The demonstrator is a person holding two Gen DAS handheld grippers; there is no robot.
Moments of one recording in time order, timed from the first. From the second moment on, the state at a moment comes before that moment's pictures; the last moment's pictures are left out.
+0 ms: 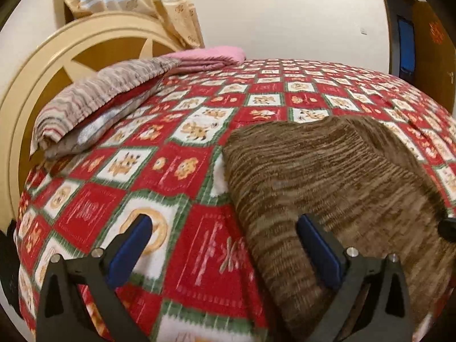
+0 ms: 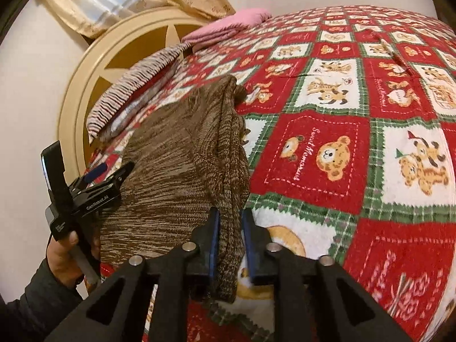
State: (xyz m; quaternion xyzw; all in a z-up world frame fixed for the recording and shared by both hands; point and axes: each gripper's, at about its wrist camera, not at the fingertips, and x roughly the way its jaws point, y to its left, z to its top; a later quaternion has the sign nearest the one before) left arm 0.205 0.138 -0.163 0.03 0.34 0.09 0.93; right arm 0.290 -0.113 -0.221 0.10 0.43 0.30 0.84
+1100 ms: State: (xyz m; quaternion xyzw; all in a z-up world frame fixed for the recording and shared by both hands) left arm 0.129 0.133 -0.094 0.01 0.27 0.05 0.96; right arm 0.172 -0.083 -0.105 0.03 0.29 0.23 0.93
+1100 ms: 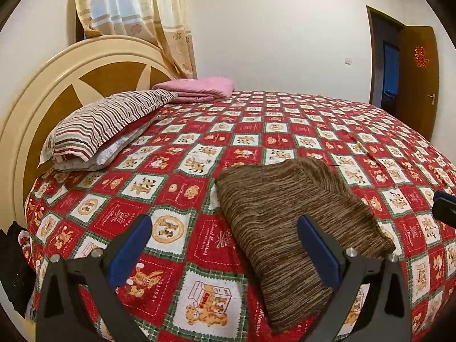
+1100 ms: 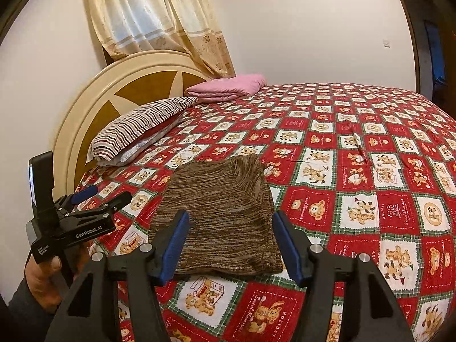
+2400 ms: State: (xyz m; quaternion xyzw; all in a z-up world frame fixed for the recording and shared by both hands) left arm 0.122 0.128 -0.081 0.02 0.25 0.06 0.97; right arm 0.158 -0.094 -0.096 0.05 0.27 0.23 0.93
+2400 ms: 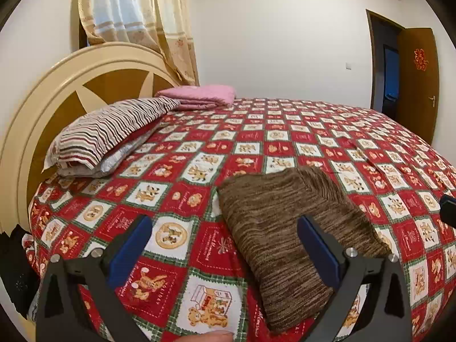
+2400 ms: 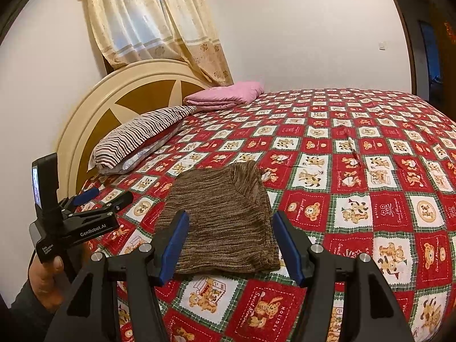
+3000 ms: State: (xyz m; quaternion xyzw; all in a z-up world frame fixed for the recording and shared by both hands) left arm 0.121 0.145 -0.074 0.00 0.24 0.08 0.97; right arm 0.153 -0.092 -0.090 0.04 0.26 0.24 0.94
